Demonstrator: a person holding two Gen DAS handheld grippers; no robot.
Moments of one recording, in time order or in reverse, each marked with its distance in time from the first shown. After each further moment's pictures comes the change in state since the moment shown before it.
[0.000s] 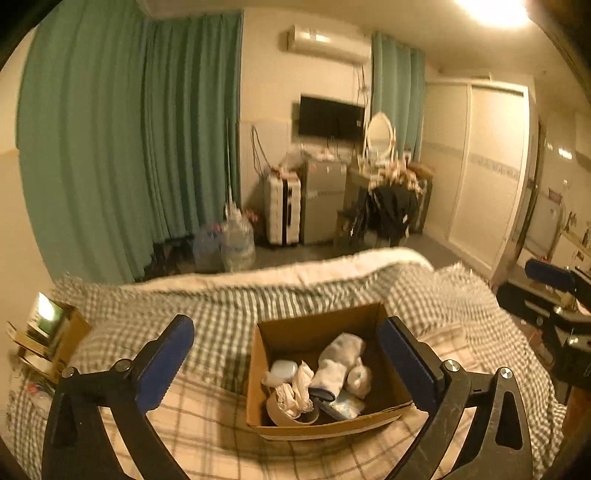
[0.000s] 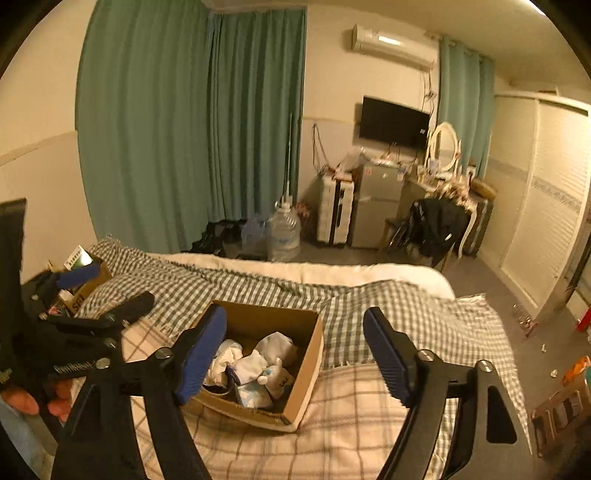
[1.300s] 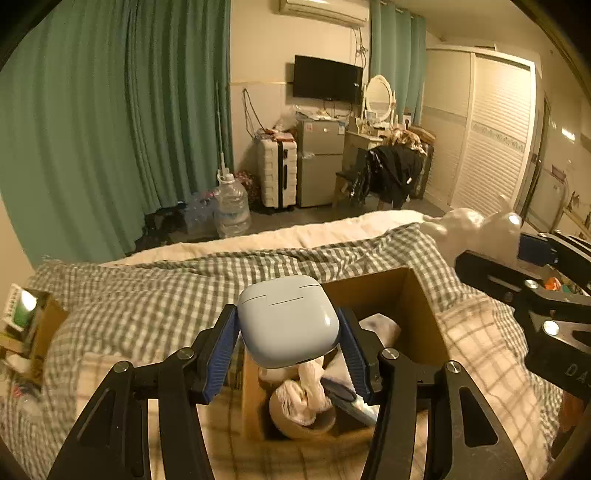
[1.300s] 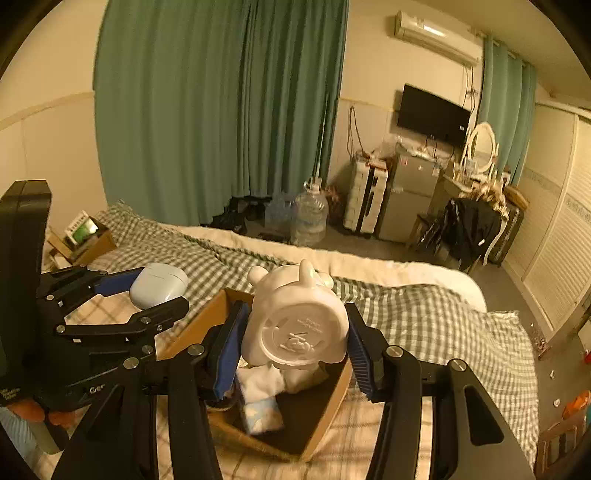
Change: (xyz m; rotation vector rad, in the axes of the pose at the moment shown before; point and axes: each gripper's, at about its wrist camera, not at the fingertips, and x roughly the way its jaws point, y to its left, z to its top) left arm 0.111 0.007 -0.028 0.023 0.178 -0.020; right arm 0.127 0.033 -0.001 -0.102 0.106 0.100
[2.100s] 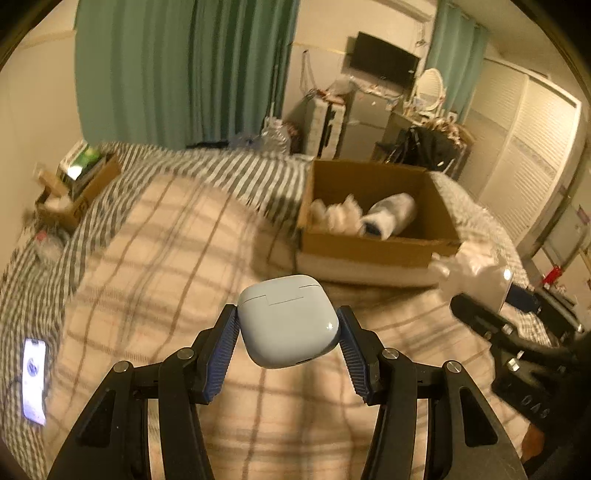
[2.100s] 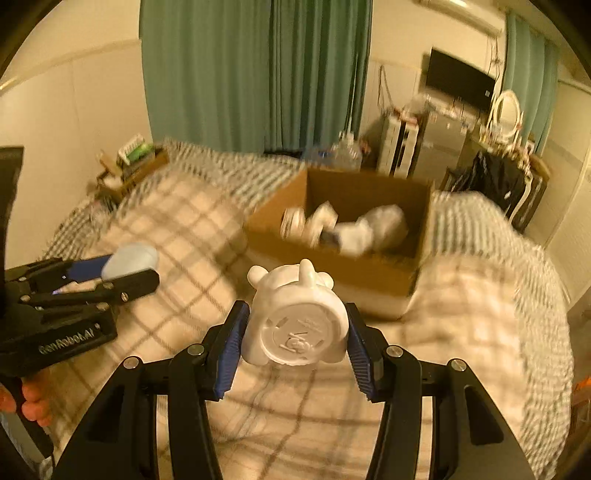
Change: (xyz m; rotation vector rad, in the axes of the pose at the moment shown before) left arm -0.122 0.028 -0.162 -0.213 0.127 0.071; right arm -0.080 0.086 -0.149 -0.021 0.117 0.091
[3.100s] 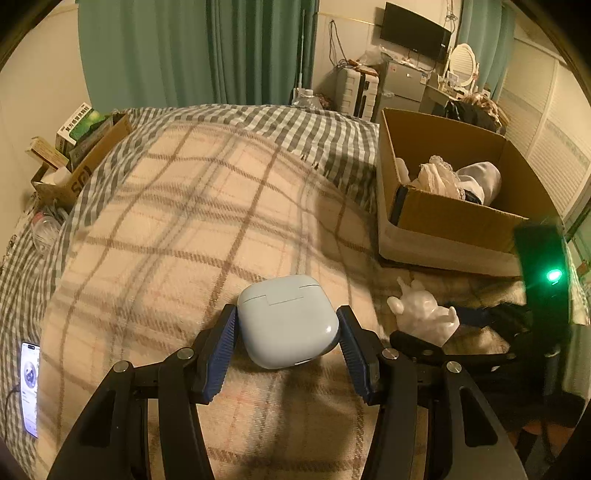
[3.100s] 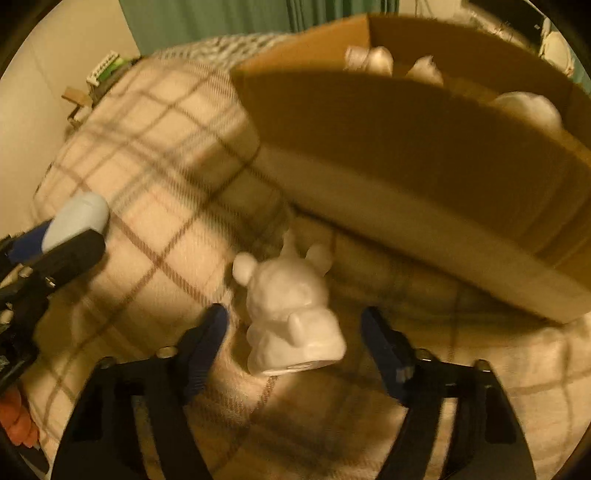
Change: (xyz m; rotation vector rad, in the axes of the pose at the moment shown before) left arm 0.104 0.057 -0.013 -0.019 0.113 0.121; right arm 0.212 0.024 -0.030 0.024 0.401 0.164
